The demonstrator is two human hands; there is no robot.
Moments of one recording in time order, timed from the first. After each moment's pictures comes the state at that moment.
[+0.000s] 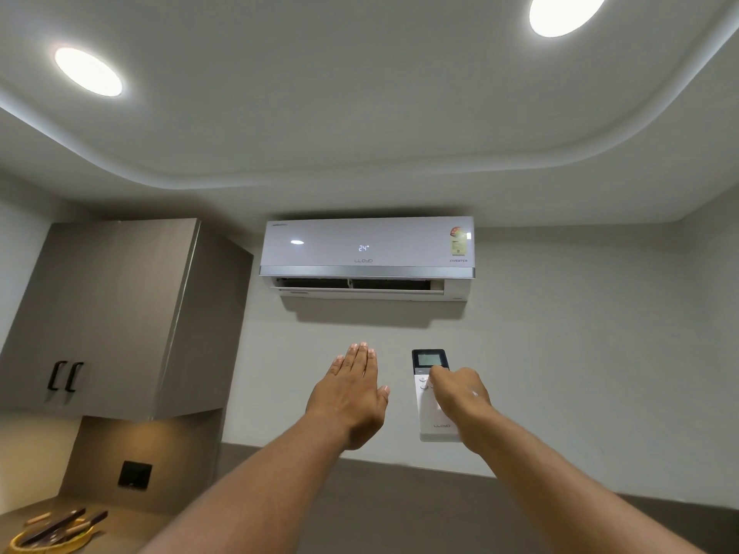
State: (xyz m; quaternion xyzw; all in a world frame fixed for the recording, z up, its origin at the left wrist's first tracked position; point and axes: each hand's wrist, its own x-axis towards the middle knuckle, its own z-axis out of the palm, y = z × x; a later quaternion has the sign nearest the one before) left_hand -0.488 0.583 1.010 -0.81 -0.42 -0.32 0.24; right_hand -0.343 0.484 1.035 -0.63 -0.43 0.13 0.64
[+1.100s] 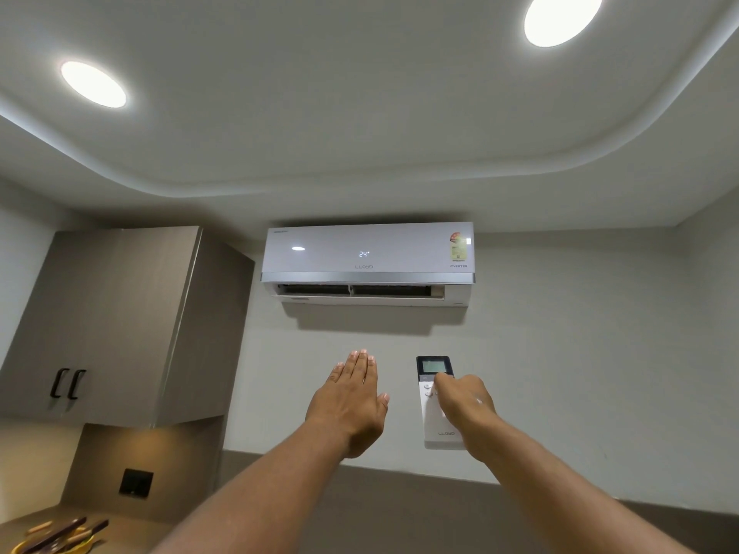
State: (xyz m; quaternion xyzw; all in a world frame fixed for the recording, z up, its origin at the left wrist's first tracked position) left_hand -0.490 0.575 1.011 -0.82 -0.42 -0.31 0.24; right_hand -0.339 0.478 1.035 -0.63 -0.43 0.13 0.64
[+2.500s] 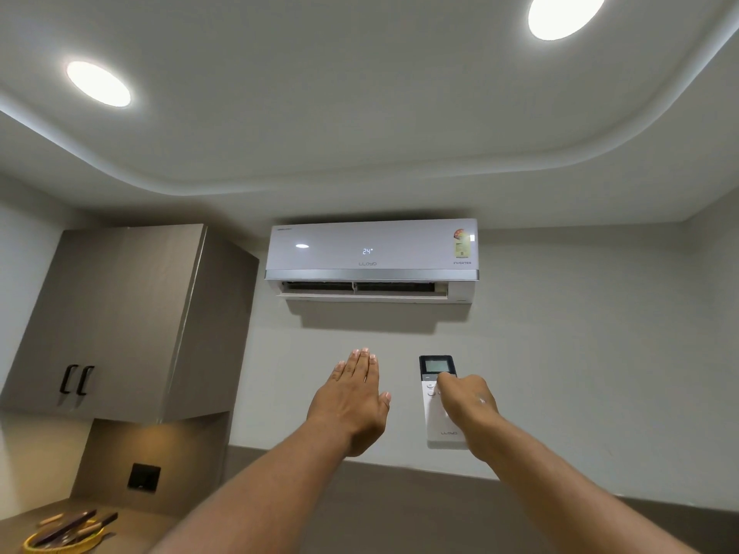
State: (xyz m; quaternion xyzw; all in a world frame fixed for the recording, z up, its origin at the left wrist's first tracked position) left_hand -0.491 0.576 1.005 -0.82 -0.42 -0.31 0.24; right_hand -0.336 0.478 1.028 -0.63 -0.43 0.14 0.64
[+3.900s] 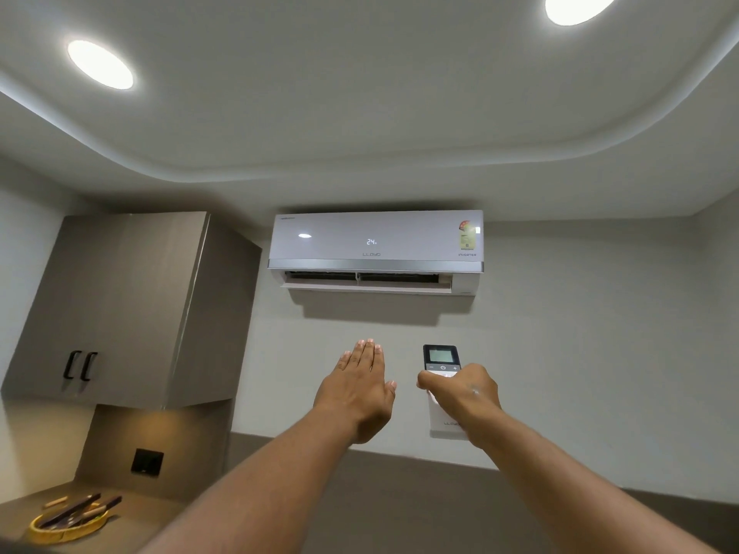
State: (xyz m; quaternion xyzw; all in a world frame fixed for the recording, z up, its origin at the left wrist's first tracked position) left_hand -0.494 0.581 1.005 -0.82 -0.42 -0.31 0.22; right_hand -0.344 0.499 1.021 -0.64 -0.44 0.04 0.63
